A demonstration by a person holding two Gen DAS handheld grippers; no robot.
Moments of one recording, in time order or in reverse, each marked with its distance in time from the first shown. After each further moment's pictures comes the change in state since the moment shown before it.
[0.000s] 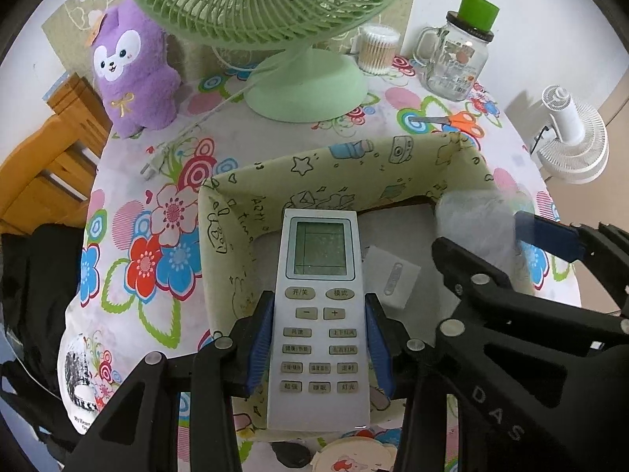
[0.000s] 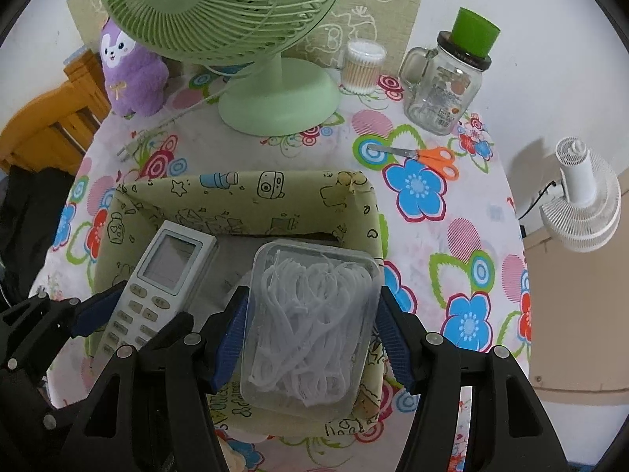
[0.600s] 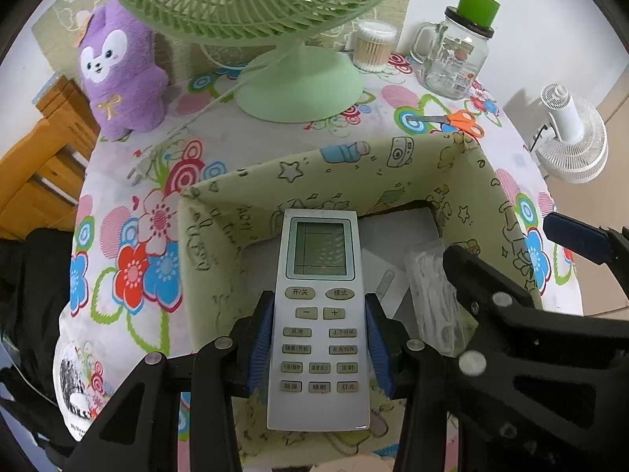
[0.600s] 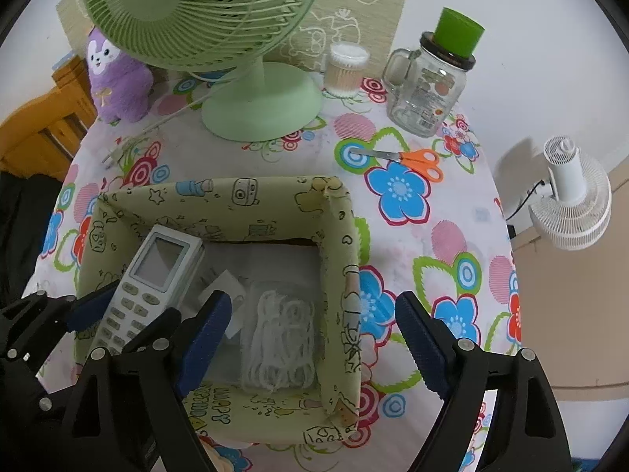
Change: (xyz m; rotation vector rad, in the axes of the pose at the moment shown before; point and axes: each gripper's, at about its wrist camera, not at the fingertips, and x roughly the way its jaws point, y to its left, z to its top) left arm 0.016 -0.006 0.008 0.016 -0.002 -0.022; right arm 0.003 -0.015 0.001 0.037 -0.012 -0.025
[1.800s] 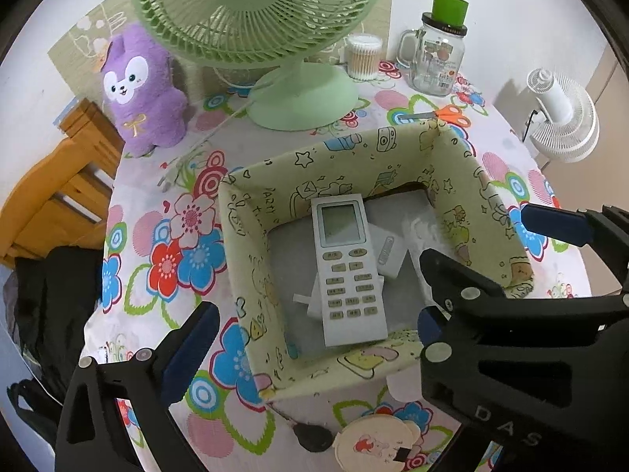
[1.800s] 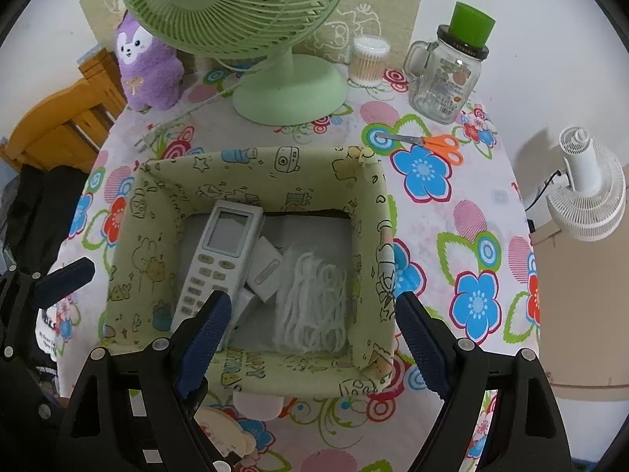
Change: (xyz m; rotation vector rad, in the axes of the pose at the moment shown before) left arm -0.042 0.002 -0.032 0.063 -0.057 0.059; right arm -0.021 0.014 -0.024 -0.022 0.002 0.085
